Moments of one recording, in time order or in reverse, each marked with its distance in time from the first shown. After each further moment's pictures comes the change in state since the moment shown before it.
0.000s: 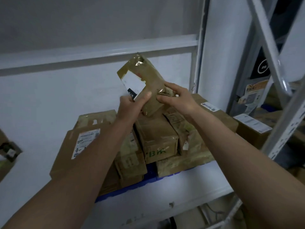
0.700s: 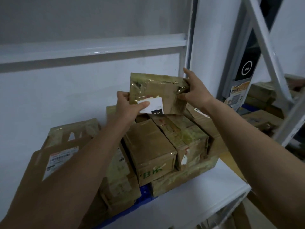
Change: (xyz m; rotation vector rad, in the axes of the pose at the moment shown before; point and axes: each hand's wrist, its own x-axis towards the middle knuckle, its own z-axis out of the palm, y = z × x) left_hand 0.091 -0.034 0.025 0.212 0.029 0.032; right_hand 0.064 0.020 -0.063 -0.376 0.131 0.023
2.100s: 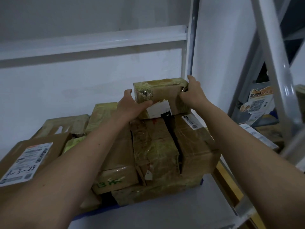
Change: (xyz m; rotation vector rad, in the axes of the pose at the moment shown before) left_hand 0.019 0.019 0.095 0.421 -0.016 -0.097; right_hand 0.069 0.072 -0.053 -0.156 -0.083 0.104
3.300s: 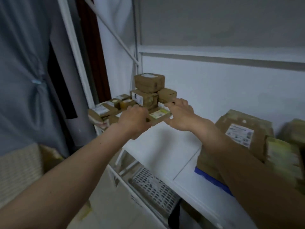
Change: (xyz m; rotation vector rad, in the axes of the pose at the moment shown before) left_hand -0.366 -0.217 -0.399 0.890 0.384 -0.556; right_hand -0.330 -0.344 0.354 -0.421 -0.715 -1.082
